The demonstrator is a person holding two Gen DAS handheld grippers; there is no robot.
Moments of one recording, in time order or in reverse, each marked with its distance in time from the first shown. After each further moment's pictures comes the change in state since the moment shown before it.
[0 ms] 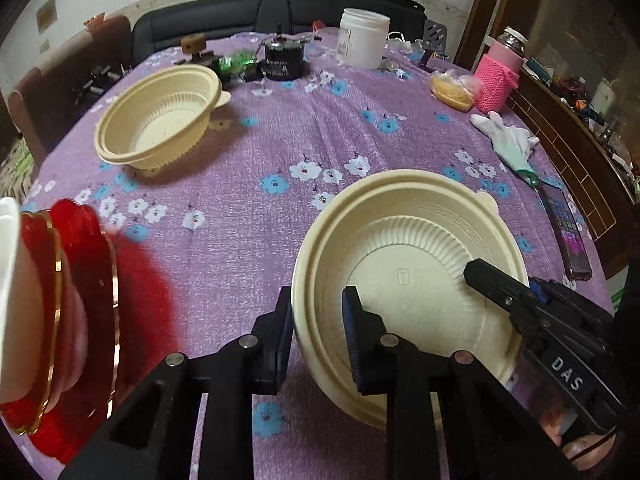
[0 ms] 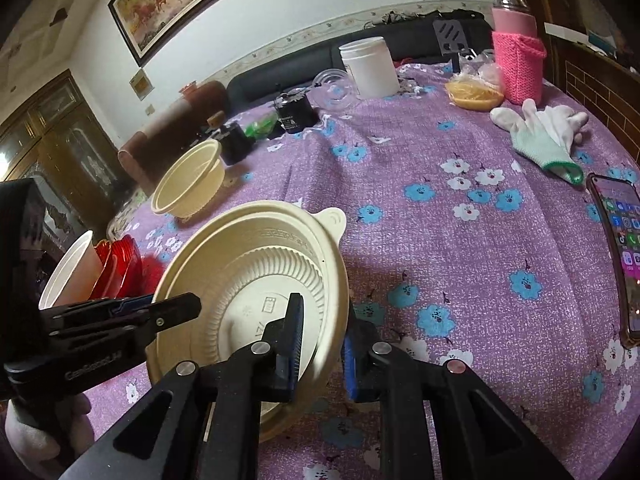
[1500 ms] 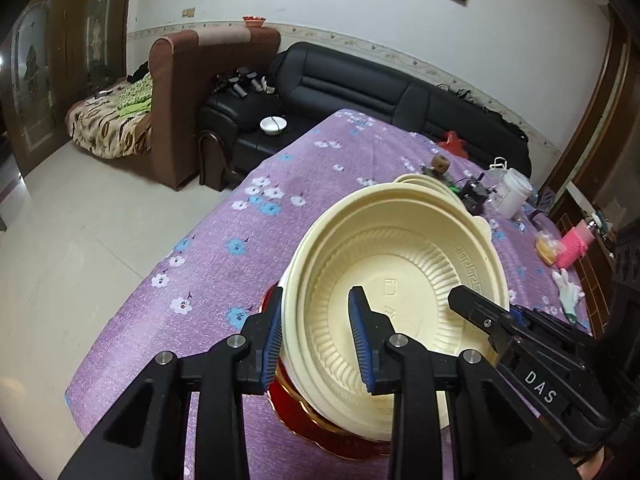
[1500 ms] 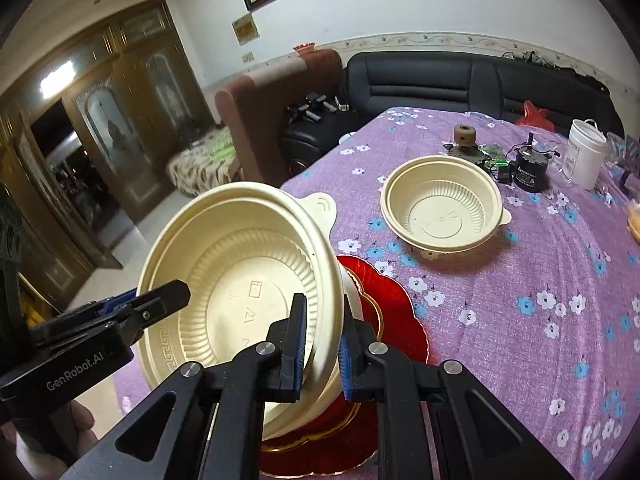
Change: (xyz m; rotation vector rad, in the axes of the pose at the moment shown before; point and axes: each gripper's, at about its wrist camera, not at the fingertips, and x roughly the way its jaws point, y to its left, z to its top) left arm -0.138 0.245 -0.038 -0.403 -0.248 0.145; right arm 0.069 0.286 0.029 -0.323 0.080 0.153
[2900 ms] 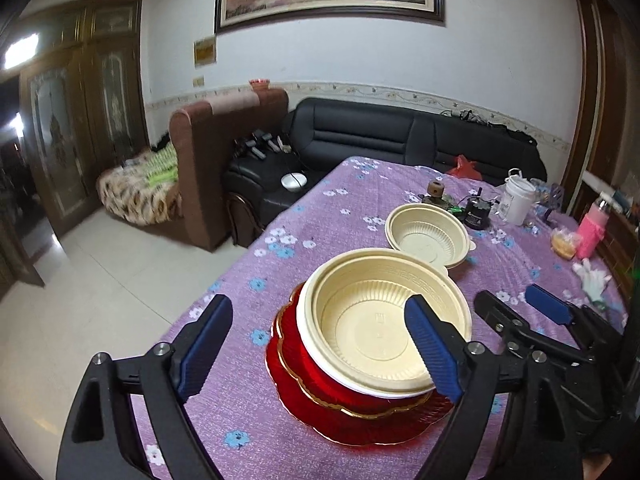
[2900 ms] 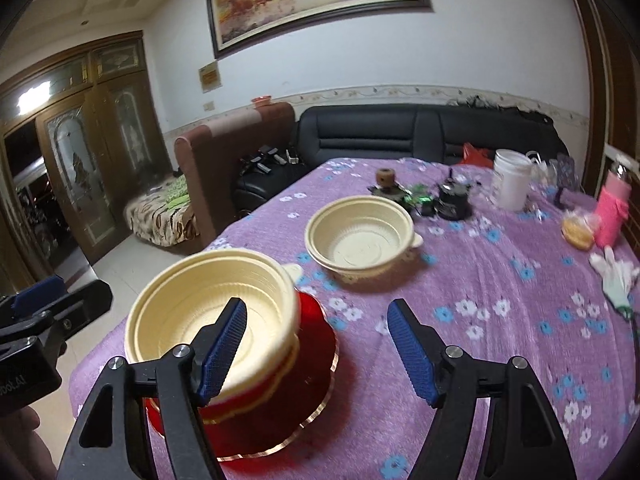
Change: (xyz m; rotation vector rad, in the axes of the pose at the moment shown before) left arm -0.057 -0.048 -0.031 0.149 -0.225 0.167; right arm -0.057 -0.039 -0.036 0.030 -0.220 -0.175
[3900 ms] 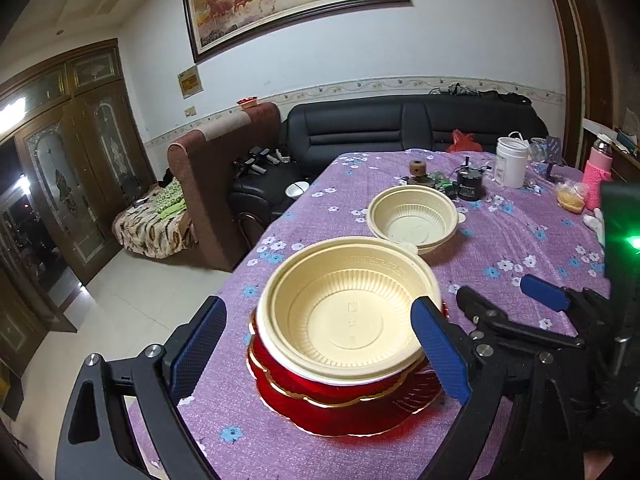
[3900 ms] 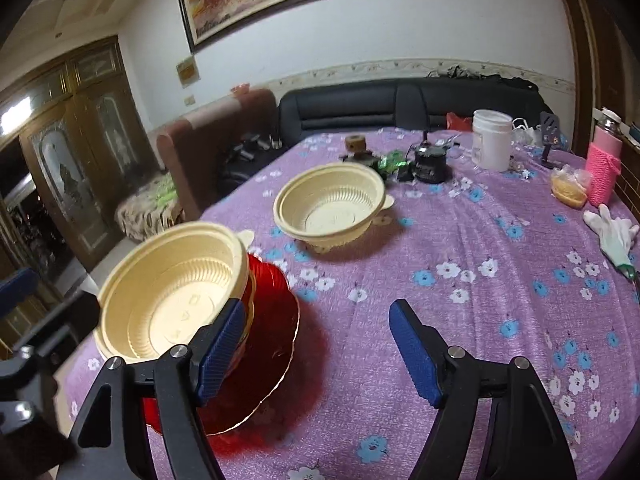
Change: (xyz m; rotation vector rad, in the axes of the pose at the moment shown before) left arm -0.005 -0.059 -0.013 0.170 -0.008 0.076; right arm 0.016 -0.024 -0.018 0.066 0.084 -0.015
